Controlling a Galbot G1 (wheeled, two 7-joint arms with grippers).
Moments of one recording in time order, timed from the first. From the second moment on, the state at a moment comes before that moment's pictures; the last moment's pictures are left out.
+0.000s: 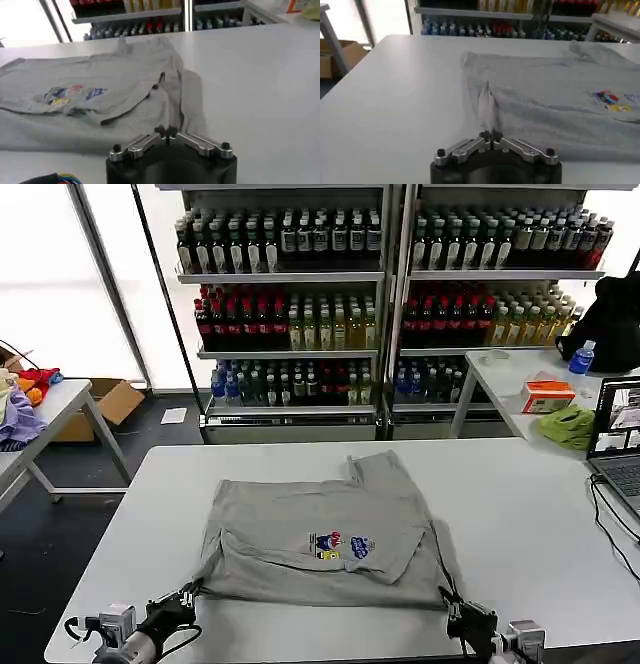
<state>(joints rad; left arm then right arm) 1.67 -1.04 -0.61 -2.18 -0.64 0.58 -0.14 -1.77 1.07 0.57 2.24 0.61 -0.50 0.17</state>
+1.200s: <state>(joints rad) 1.69 -0.92 -0.82 -2.16 -0.73 0.58 0.00 -1.36 0.93 0.65 2.03 0.69 -0.53 -0.03</state>
